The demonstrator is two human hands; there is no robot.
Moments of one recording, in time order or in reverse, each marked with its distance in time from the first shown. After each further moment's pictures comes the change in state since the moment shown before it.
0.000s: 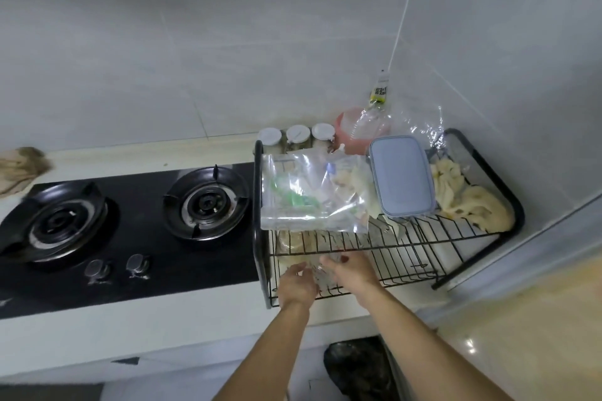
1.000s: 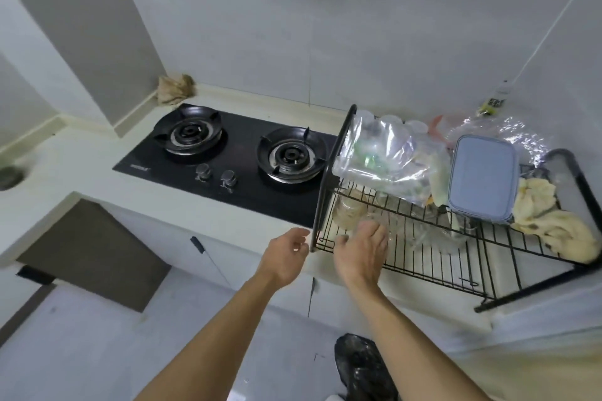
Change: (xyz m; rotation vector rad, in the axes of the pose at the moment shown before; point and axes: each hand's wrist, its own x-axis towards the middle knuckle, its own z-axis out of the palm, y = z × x) left_hand -0.097 -0.044 -0.115 0.368 0.124 0.342; right_hand -0.078 0.002 0.053 -0.438 0.251 -0.504
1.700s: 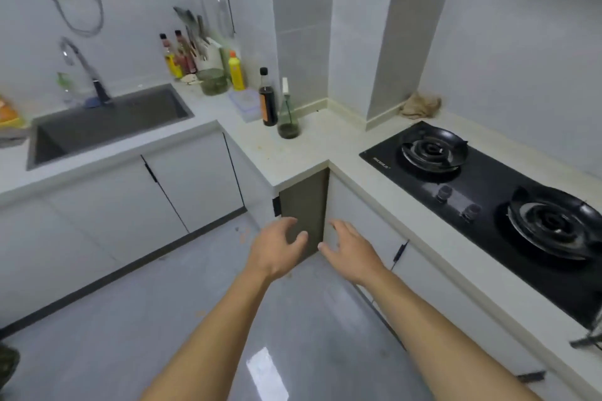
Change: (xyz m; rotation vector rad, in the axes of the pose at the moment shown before) left_hand -0.247 -0.309 -0.325 0.052 0.642 -0.336; right_hand -0.300 -0.327 0.183 -0.064 -0.890 -0.900
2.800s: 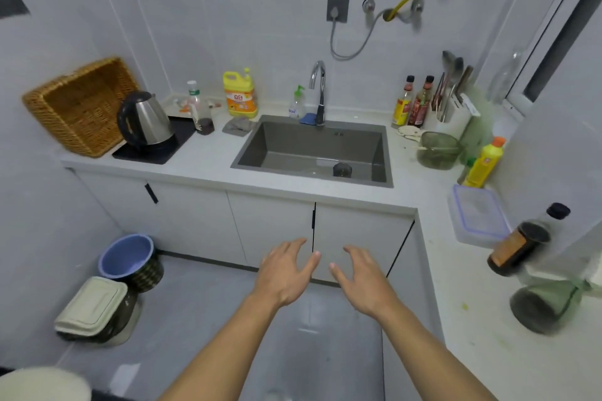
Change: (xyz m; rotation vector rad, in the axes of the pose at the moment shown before) left_hand 0.235 -0.274 -0.259 -0.029 0.389 -0.571; right_hand 0.422 -0.333 0.167 -0.172 -0.419 -0.556
